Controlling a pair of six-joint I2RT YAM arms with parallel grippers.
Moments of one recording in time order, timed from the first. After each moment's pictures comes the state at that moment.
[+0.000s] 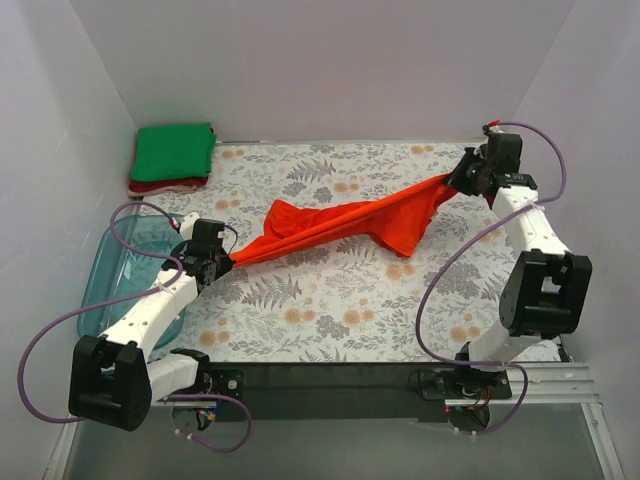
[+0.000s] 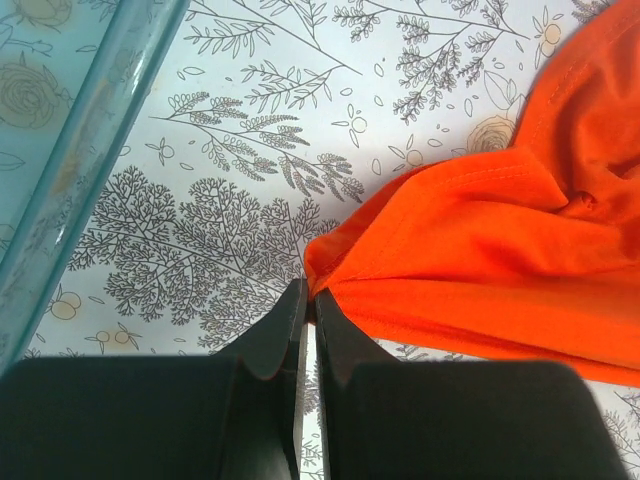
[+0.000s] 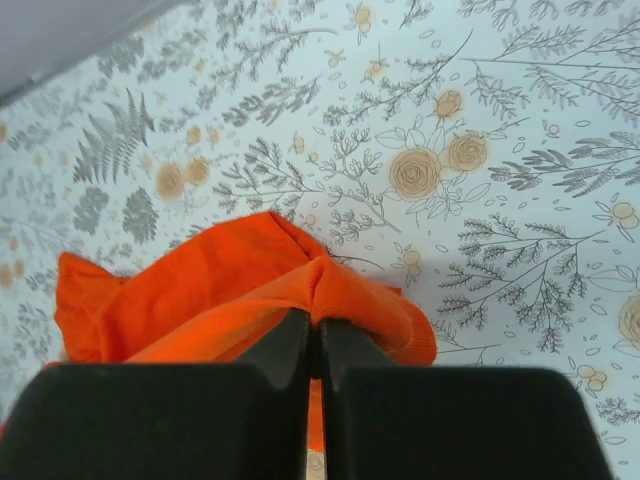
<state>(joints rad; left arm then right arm) -0.24 1.14 0.67 -0.44 -0.32 -0.75 -0.07 1.55 1.26 -0.34 -0.24 0.41</state>
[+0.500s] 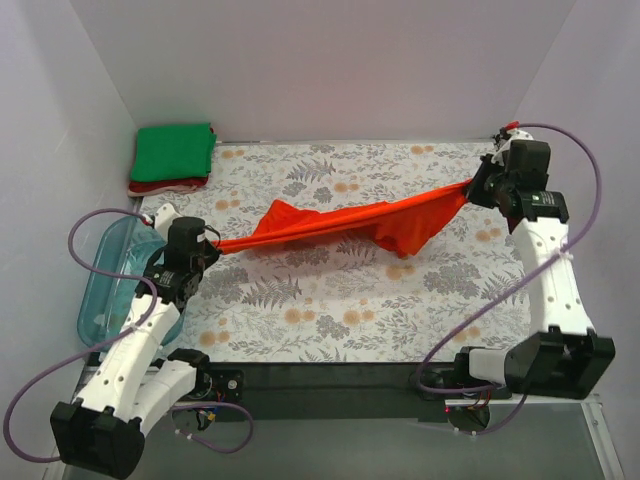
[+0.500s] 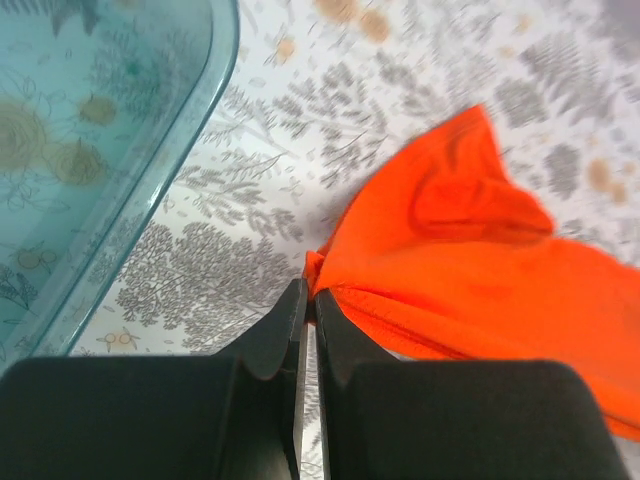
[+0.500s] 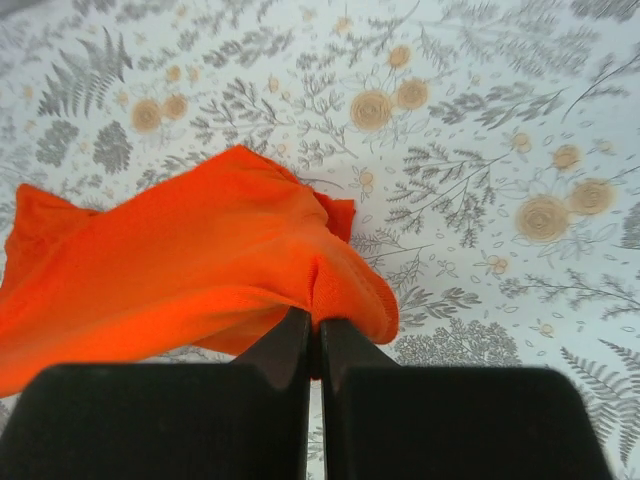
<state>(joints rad) -0.24 0.90 0.73 -0.52 -0.38 -0.77 -0.05 1.33 1.30 -0.64 -0.17 0.26</state>
